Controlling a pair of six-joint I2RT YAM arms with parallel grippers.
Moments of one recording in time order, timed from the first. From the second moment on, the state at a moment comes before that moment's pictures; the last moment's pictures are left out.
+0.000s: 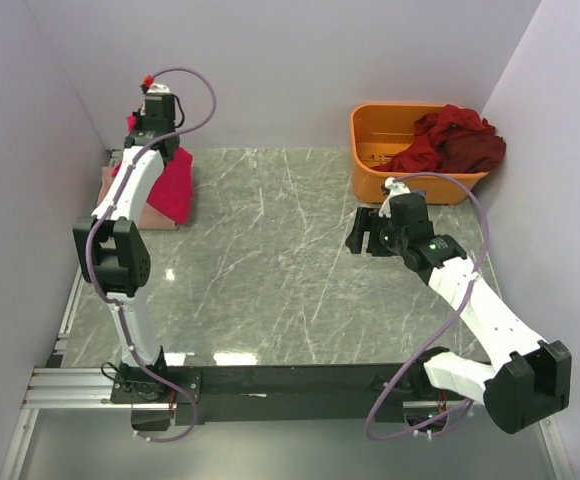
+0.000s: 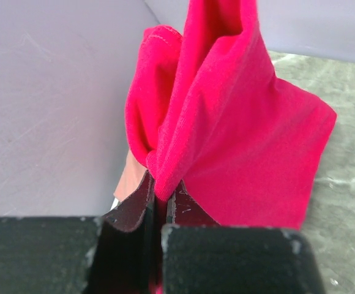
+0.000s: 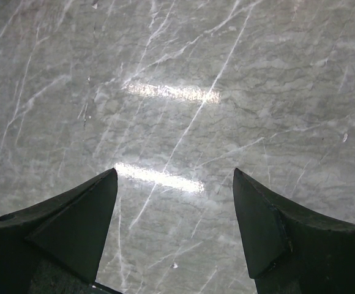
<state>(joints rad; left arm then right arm) -0.09 1.98 1.90 -0.48 -0.65 0.09 0.34 1.11 0.91 -0.49 -0.07 0.37</state>
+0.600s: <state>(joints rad) 0.15 2.23 2.11 -0.65 -0.60 -0.18 0.34 1.11 0.91 -0.49 -0.05 0.39</state>
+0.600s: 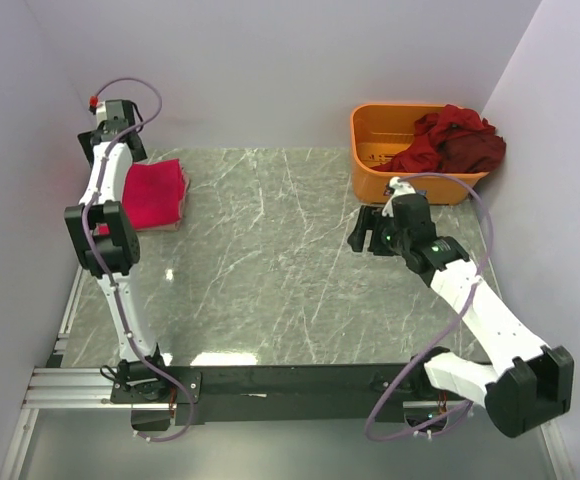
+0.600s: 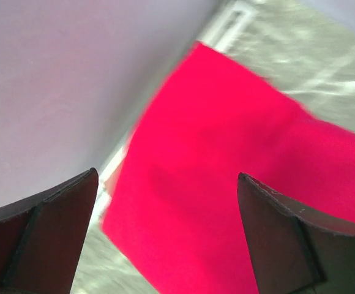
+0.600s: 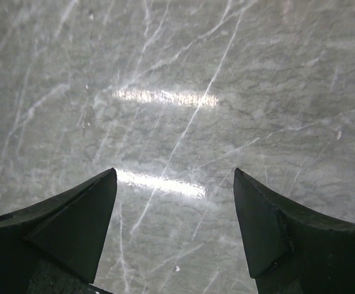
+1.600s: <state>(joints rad) -0.54 1.19 0.86 -0.39 -0.32 -0.91 0.34 0.58 0.42 -0.35 0.15 0.67</state>
